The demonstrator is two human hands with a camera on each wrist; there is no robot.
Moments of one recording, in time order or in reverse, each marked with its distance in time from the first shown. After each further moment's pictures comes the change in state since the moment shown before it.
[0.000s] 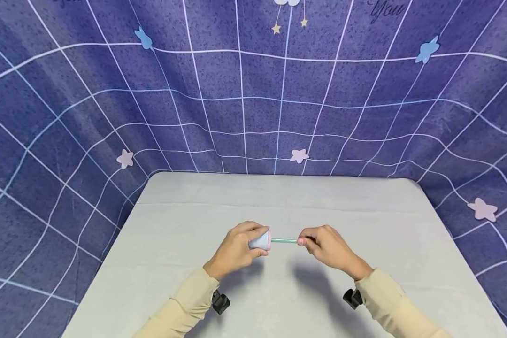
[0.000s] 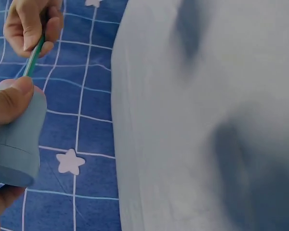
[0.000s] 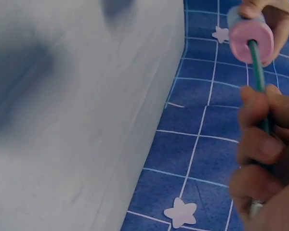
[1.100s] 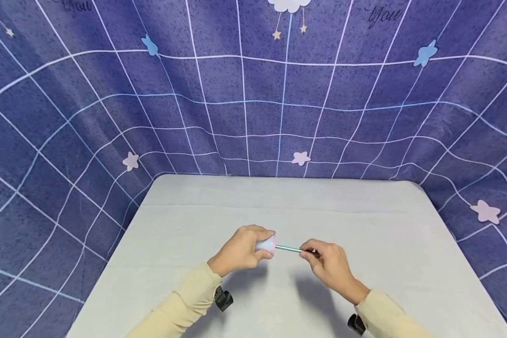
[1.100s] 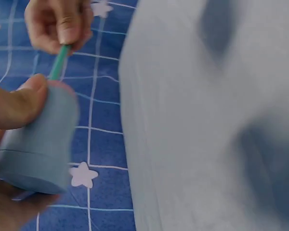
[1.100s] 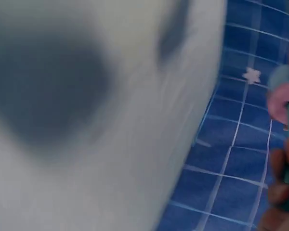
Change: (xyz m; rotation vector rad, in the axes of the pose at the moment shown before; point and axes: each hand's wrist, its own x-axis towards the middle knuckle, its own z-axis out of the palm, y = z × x) left_hand 0.010 0.013 -0.011 -0.047 -0.206 -0.027; right_hand -0.026 -0.005 0.029 0.014 0.300 -0.096
